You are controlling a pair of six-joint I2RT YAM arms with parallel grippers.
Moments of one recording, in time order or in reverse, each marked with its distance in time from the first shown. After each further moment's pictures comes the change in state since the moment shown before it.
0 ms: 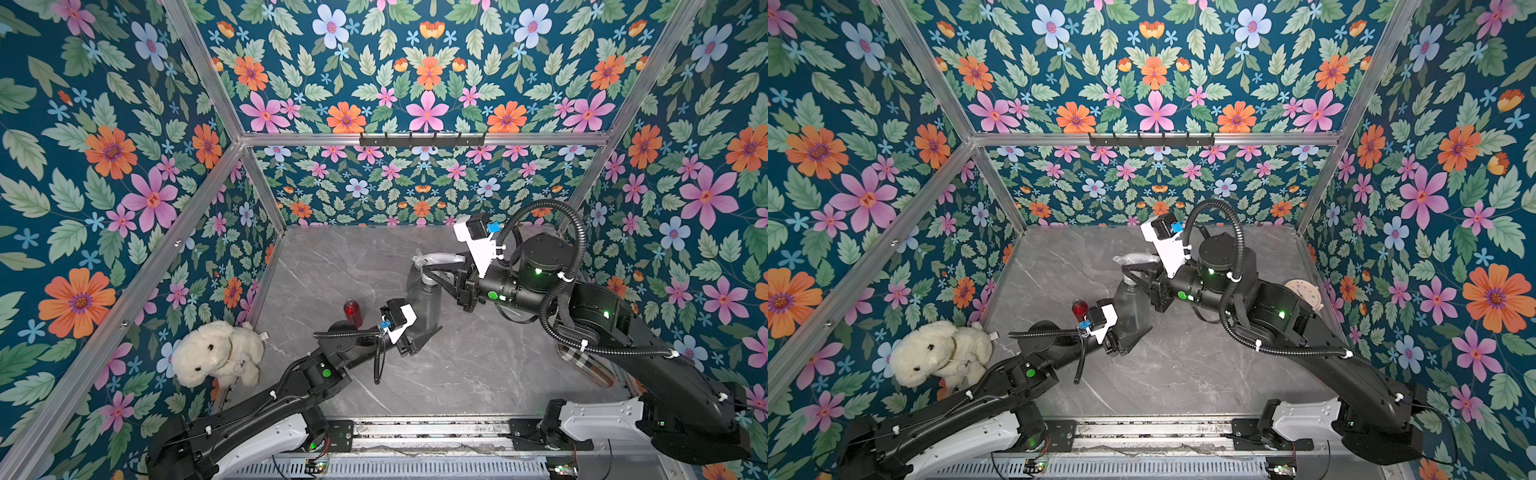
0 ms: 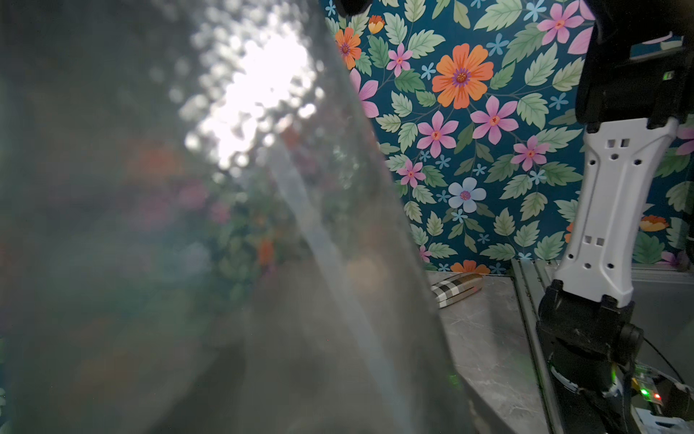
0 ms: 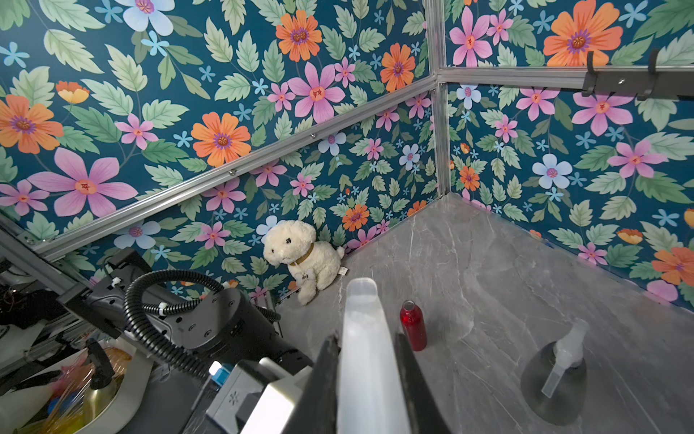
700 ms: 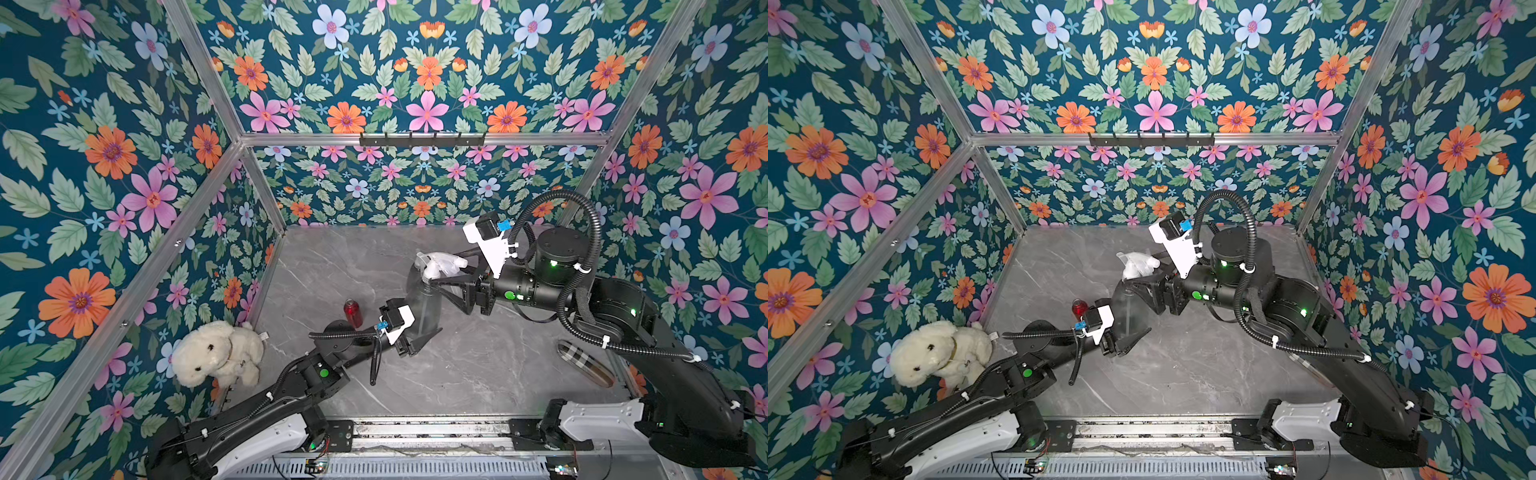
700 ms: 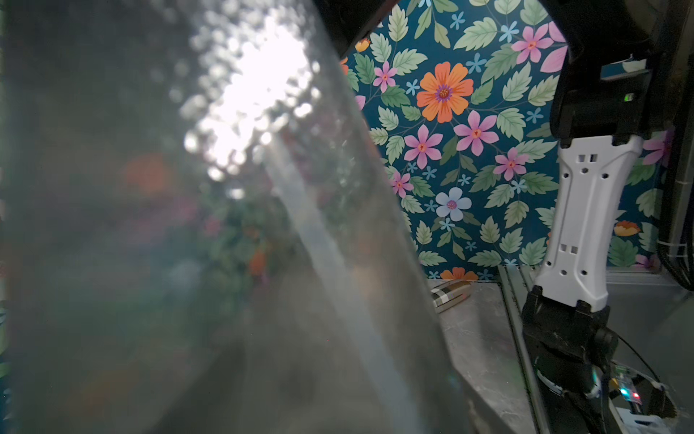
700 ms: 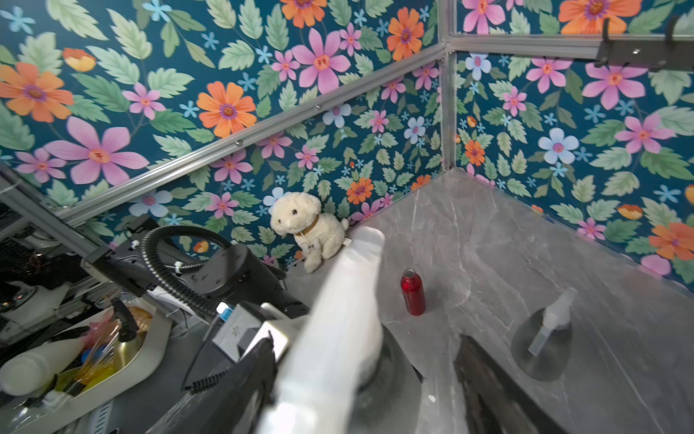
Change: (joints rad) left arm 0.002 -0.005 0.031 -0.027 0.076 0.000; right arm -0.072 0.017 0.150 -0.214 -0.154 -0.036
